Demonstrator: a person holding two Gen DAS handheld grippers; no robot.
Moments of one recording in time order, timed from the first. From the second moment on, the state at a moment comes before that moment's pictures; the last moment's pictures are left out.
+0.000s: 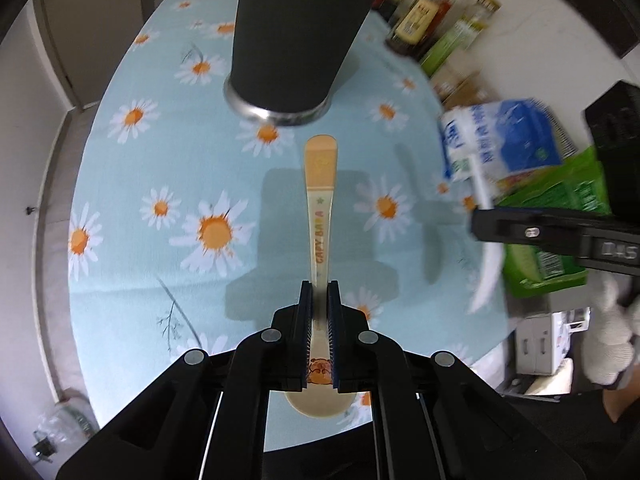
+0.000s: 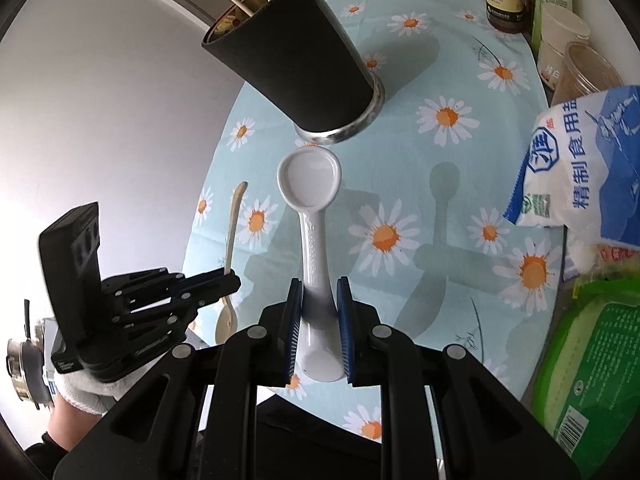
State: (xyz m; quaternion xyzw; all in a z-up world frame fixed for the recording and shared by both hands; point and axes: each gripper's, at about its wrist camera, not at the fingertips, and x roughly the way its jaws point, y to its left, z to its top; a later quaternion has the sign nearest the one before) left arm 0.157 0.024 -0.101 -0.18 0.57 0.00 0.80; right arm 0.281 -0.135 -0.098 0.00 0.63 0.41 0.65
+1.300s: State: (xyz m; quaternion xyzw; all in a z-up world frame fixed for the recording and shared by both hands) left arm 0.228 0.111 0.037 -0.15 0.31 -0.11 0.93; right arm 0.313 -0.065 0.018 0.10 0.40 0.43 0.80
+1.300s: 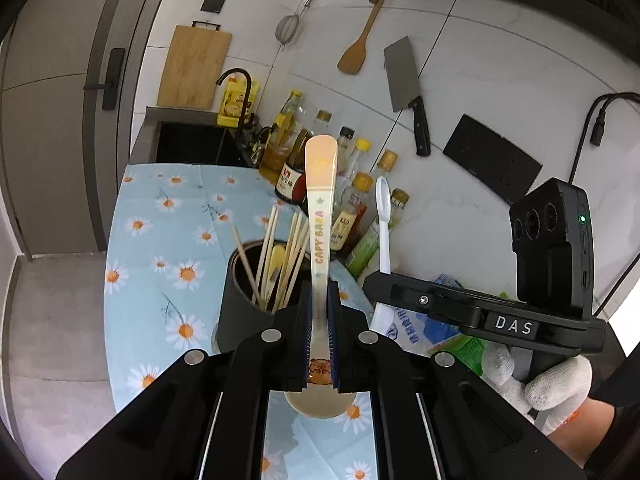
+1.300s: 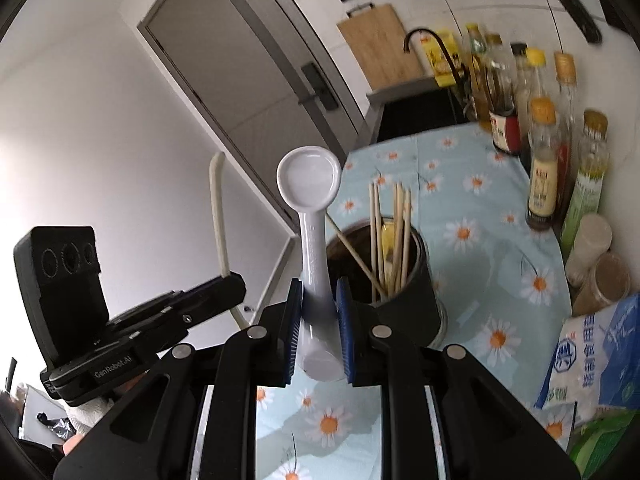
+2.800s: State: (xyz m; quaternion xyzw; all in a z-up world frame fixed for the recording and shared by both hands) left arm 0.291 0.125 -0.010 -0.14 0.19 -0.10 0.97; right arm 0.383 -0.048 -0.014 0.15 0.36 0.39 0.83
